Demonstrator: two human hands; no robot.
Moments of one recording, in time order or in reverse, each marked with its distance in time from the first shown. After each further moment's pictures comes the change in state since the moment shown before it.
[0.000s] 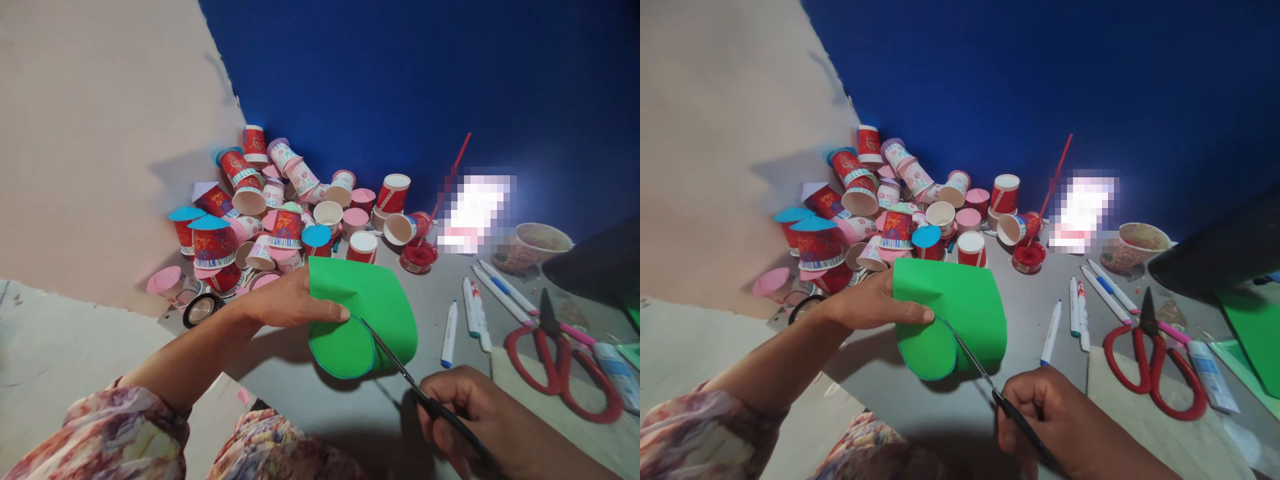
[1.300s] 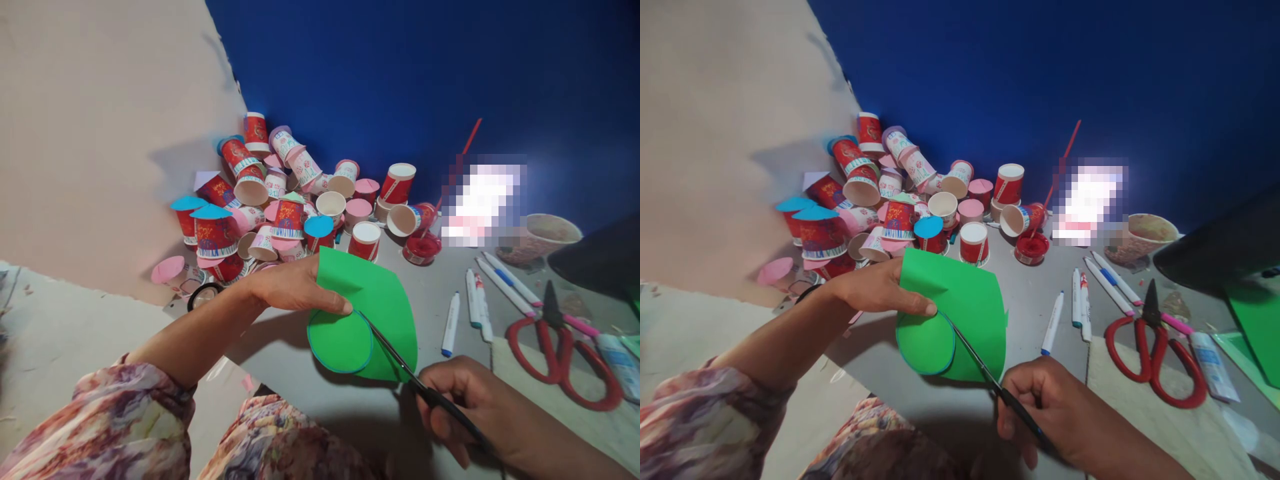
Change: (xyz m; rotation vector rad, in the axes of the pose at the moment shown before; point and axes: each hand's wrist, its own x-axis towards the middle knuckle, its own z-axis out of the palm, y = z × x) left_hand 0.008 0.004 -0.003 0.100 -0.096 0.008; right_hand -0.004 -0.010 0.005 -0.015 -0.005 0.050
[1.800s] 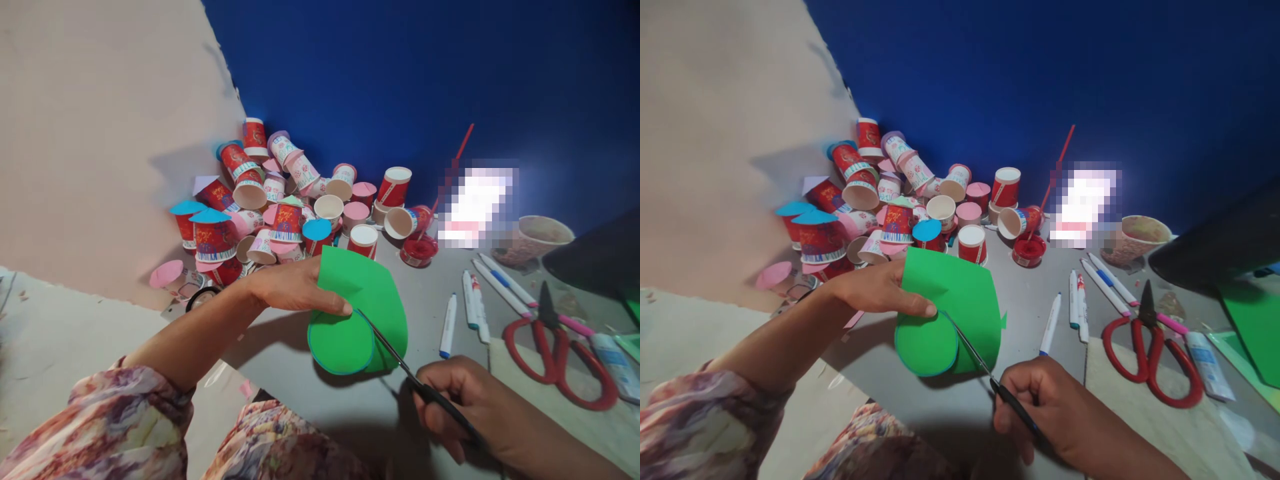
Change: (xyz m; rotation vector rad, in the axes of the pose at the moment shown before) left_hand 0.003 0.001 -0.005 0.007 -0.058 -0.022; right_hand -0.002 -0.009 0.003 -0.044 0.051 -0.015
